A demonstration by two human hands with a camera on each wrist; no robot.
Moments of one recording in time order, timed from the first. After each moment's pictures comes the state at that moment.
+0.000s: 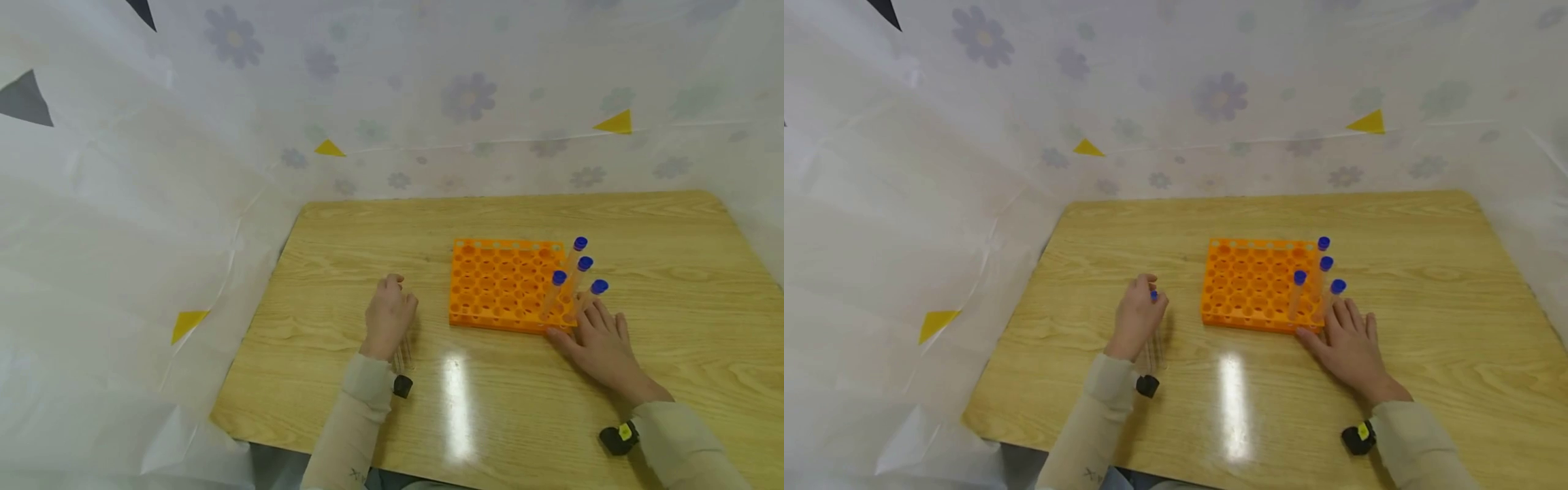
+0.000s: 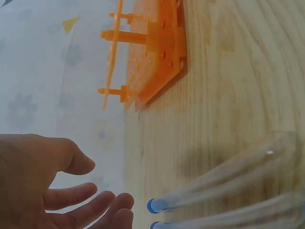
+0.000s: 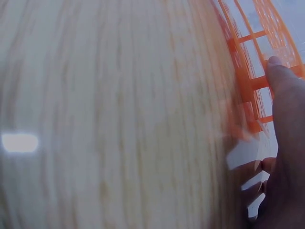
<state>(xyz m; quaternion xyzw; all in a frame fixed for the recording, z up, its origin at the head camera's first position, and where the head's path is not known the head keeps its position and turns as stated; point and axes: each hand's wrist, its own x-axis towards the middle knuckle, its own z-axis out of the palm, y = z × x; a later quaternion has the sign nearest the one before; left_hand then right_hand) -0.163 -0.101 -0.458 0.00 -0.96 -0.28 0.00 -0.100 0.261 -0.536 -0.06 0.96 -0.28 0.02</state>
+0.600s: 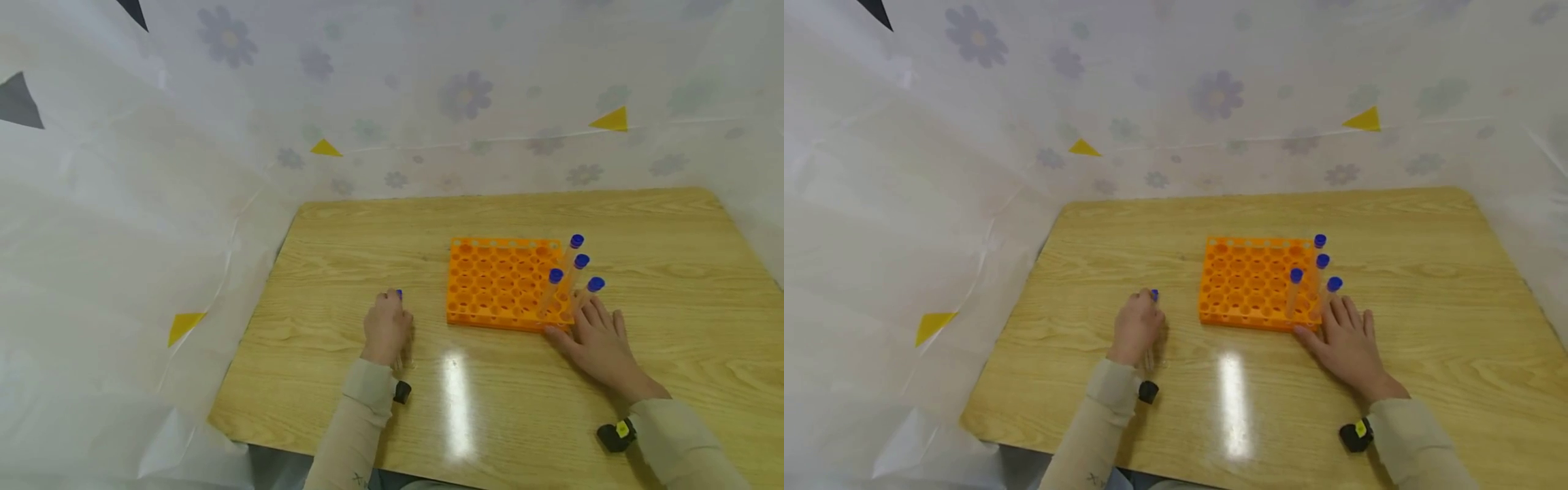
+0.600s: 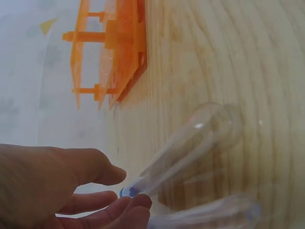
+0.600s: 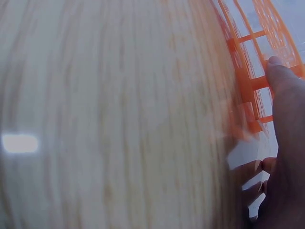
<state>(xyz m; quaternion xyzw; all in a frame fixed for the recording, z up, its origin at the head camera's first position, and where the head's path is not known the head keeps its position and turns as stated) -0.157 -0.103 -0.482 0.00 -0.99 -0.17 -0.01 -0.098 0.262 -0.535 -0.06 0.96 -0.28 0.02</state>
